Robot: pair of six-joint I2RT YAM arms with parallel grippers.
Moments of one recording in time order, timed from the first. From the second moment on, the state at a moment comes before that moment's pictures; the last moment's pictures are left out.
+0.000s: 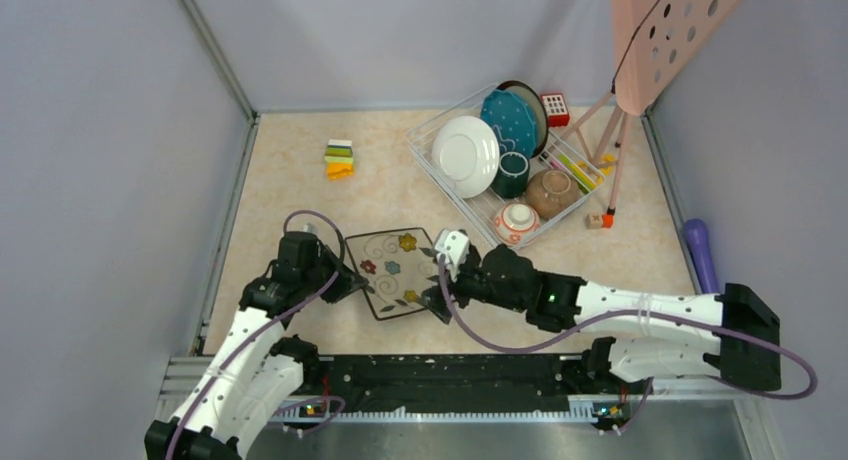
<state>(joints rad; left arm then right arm) -0.24 0.70 0.52 -0.67 0.25 -0.94 1.18 1.10 0.69 0.13 0.09 0.03</state>
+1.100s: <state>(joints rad) -0.24 0.70 0.54 -0.68 0.27 -0.96 1.49 1.76 0.85 0.37 0.58 -0.43</state>
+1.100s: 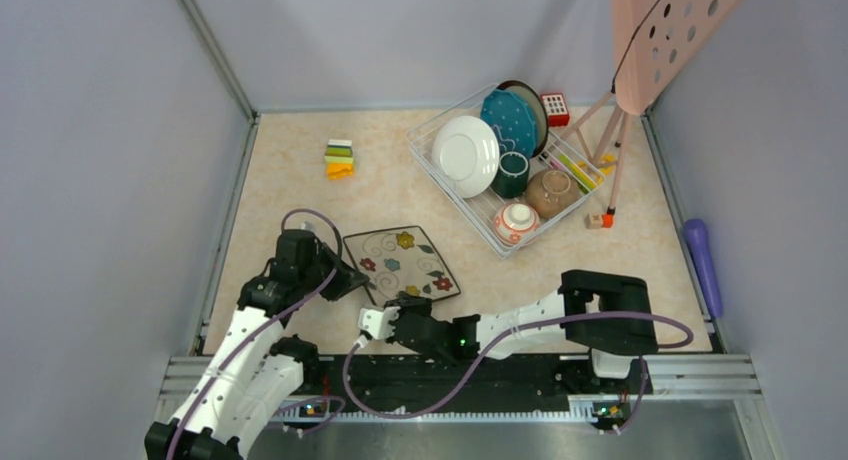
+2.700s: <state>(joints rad) -0.23 0.71 0.94 -0.71 -0.02 -0.84 1.09 1.09 0.62 0.23 0.22 0.08</state>
